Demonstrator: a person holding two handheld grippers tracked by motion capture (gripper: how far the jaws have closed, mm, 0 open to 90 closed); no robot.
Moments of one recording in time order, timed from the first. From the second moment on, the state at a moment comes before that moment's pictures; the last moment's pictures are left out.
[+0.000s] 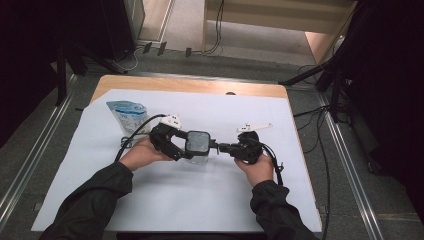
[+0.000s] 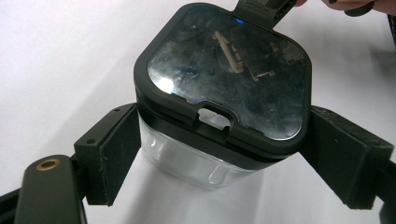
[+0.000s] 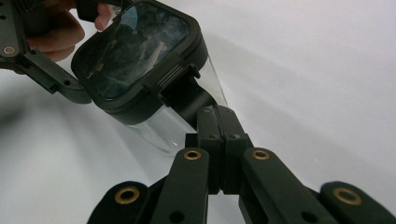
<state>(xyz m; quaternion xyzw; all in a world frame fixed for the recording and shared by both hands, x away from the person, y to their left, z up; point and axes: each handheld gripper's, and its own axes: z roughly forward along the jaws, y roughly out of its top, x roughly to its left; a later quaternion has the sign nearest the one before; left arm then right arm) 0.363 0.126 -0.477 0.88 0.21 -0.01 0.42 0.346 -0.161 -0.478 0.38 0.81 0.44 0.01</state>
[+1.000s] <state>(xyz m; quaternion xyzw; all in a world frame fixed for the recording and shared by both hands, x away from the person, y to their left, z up) 0.352 0.133 -0.438 0.87 0.21 -0.03 0.45 0.347 -0.160 -0.479 0.38 0.81 0.44 0.01</state>
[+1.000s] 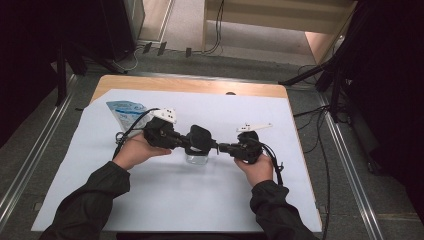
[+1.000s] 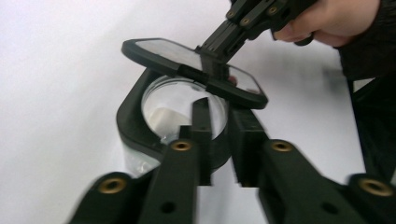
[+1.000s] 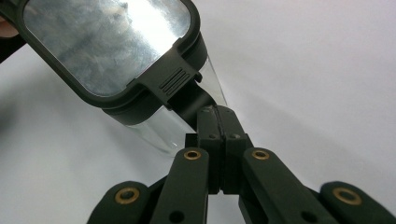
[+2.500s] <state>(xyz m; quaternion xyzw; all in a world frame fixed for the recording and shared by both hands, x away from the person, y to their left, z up) 0.362 0.072 -0.440 0.87 0.21 -0.04 0.45 0.337 -0.157 -0.486 0.40 0.79 0.46 0.04</state>
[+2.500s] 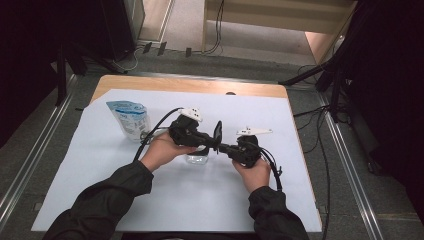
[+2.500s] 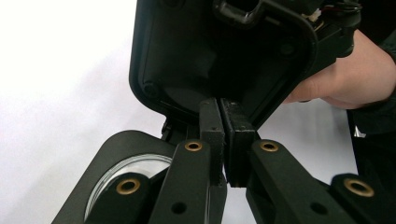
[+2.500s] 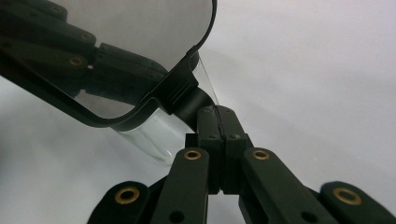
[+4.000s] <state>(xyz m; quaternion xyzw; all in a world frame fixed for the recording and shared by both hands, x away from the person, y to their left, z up) 0.345 0.132 -0.421 0.86 0.25 -0.03 0.43 0.326 -0.202 -0.466 0.39 0.79 0.47 0.06</state>
